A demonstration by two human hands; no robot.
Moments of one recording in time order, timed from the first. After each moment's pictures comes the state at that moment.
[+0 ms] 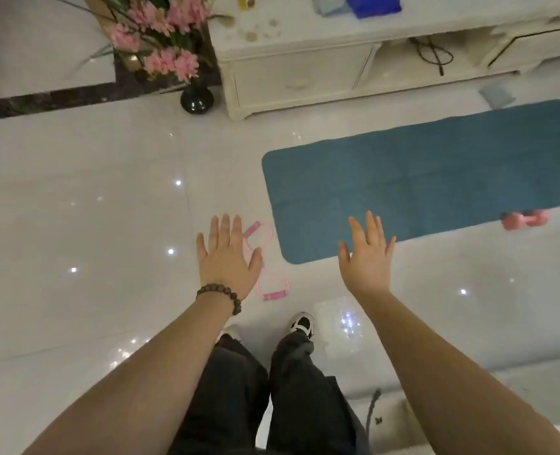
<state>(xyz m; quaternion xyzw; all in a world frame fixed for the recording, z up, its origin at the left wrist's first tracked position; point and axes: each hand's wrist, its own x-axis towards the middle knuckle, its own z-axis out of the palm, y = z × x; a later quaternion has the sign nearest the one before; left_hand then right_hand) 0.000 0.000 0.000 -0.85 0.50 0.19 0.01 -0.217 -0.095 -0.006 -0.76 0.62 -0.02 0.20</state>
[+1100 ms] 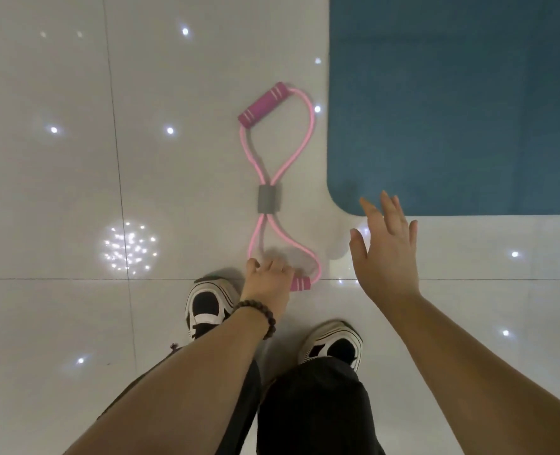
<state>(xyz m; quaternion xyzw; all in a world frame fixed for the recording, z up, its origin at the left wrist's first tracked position) -0.058 0.024 -0.652 -0.73 0.54 0.39 0.16 -0.177 -0.122 -0.596 -0.79 0.53 0.10 0.30</state>
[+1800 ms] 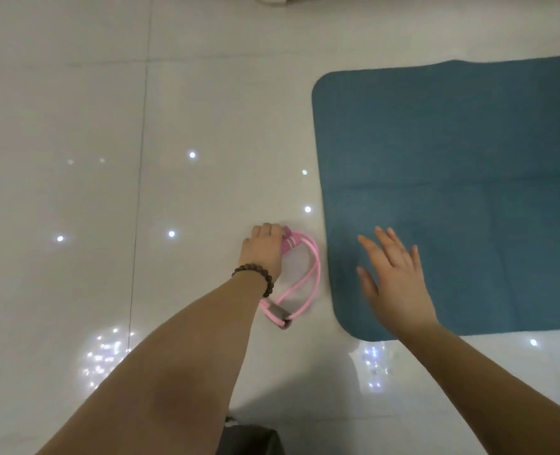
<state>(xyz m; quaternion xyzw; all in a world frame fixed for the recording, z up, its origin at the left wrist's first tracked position) 0.109 -0.184 -0.680 -0.82 0.49 0.29 0.02 -0.112 -0.239 -0.619 -0.86 0.46 -0.01 0.20</state>
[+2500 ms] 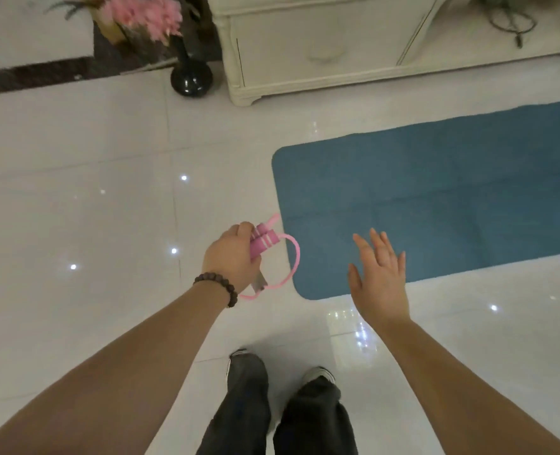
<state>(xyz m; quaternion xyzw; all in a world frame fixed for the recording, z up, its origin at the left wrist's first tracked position) 0.078 -0.152 -0.228 -0.82 0.52 0.25 -0.05 -0.166 -0.209 -0.228 -0.79 0.57 -0.02 0.23</state>
